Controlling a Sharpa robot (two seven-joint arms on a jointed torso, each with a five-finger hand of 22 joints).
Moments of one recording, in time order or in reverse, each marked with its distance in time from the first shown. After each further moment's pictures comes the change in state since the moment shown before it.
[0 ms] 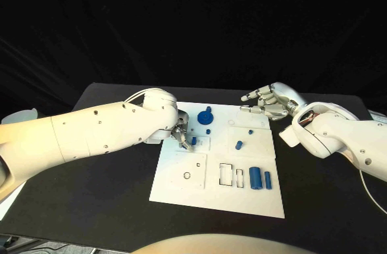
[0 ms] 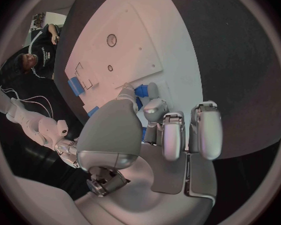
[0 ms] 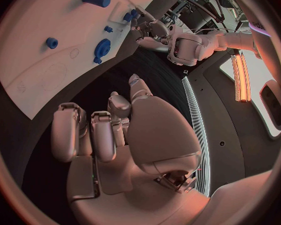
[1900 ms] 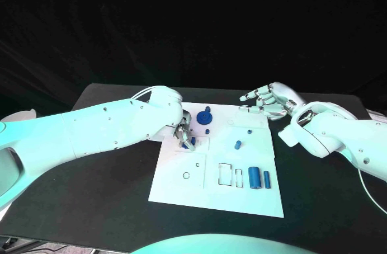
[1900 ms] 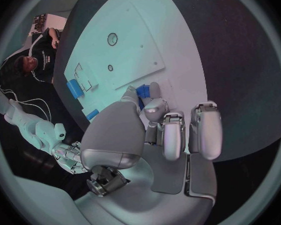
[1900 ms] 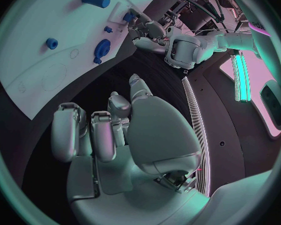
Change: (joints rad) left arm 0.006 0.059 0.001 -0.070 0.003 0.074 0.004; left_hand 0.105 0.085 0.077 -0.031 0.069 -0.008 0.003 0.000 -0.004 -0.008 -0.003 -0.007 -0.012 -0.004 -0.004 0.000 0.000 0.000 0.000 0.000 0.000 0.000; right arm 0.000 0.000 0.000 0.000 0.000 0.003 -0.001; right_hand 0.000 0.000 -0.006 0.000 0.000 0.000 0.000 0.000 0.000 0.000 0.000 0.000 0.000 0.000 0.000 0.000 -0.001 0.000 0.000 0.000 0.000 0.000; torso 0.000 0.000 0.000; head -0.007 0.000
